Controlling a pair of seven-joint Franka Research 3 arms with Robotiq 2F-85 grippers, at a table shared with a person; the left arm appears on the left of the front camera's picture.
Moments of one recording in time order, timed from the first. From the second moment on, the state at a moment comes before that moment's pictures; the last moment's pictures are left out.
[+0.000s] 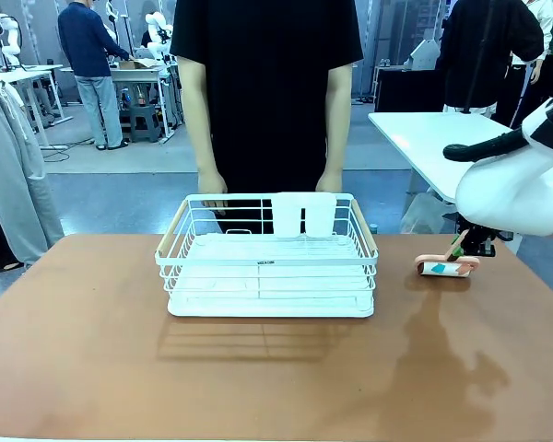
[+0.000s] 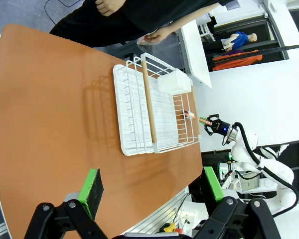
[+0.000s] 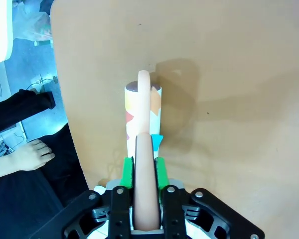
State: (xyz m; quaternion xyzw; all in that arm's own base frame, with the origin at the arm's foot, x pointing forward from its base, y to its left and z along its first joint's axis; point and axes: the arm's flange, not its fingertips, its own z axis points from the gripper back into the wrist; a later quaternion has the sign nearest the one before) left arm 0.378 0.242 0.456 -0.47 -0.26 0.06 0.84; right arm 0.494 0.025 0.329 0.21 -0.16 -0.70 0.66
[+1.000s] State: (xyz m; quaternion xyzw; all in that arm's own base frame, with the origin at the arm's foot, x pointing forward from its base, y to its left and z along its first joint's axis) left arm 0.378 0.242 0.456 -0.47 -0.26 0.06 0.84; right arm 0.424 0.020 0.457 0.18 -0.13 -0.66 0.71
